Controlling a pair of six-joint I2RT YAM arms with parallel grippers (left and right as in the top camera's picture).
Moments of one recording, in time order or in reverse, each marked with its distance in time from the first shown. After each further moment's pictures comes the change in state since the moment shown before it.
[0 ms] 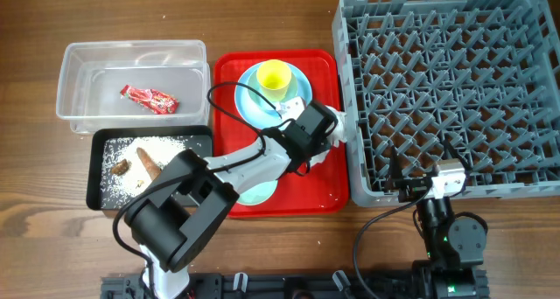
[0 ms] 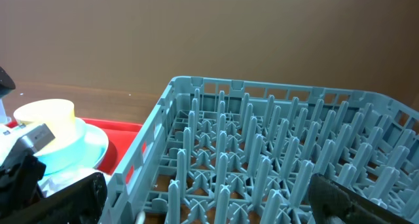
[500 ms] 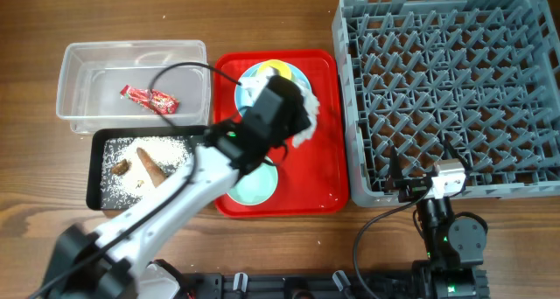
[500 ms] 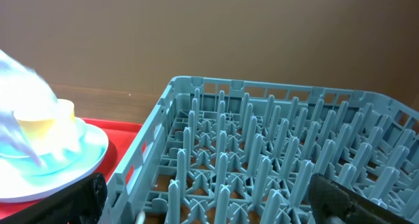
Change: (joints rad) left arm 0.116 -0.442 0.000 -0.193 0.022 0.029; right arm 0.000 0.000 0.000 0.000 0.000 0.000
